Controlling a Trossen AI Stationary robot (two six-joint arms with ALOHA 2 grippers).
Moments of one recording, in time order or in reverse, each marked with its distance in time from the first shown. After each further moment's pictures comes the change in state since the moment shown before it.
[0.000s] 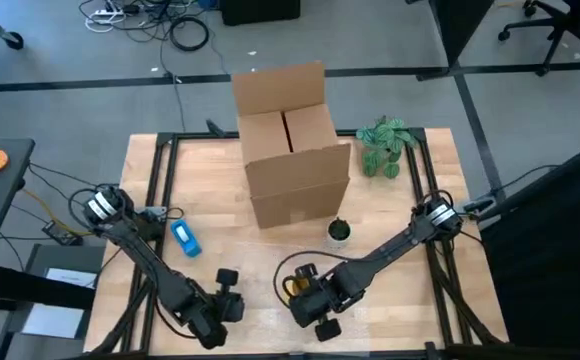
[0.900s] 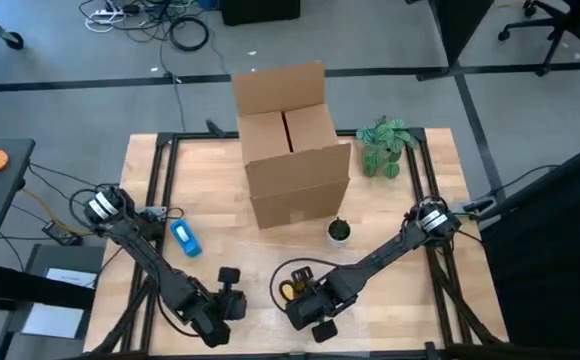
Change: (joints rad) left arm 0.015 0.003 0.000 0.033 -0.021 -0.001; right arm 0.001 0.066 0.001 0.054 0.003 -0.010
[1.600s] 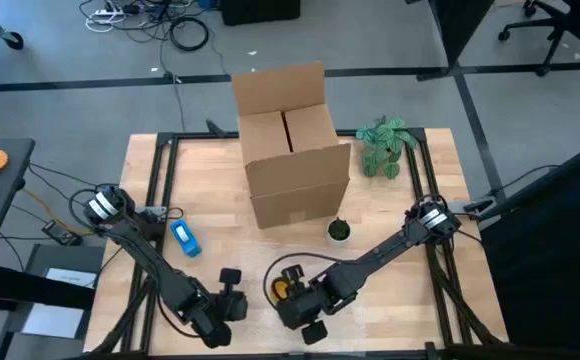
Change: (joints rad) left arm 0.000 0.000 0.000 0.024 -0.029 0.003; right arm -0.016 0.000 0.140 0.001 0.056 -0.026
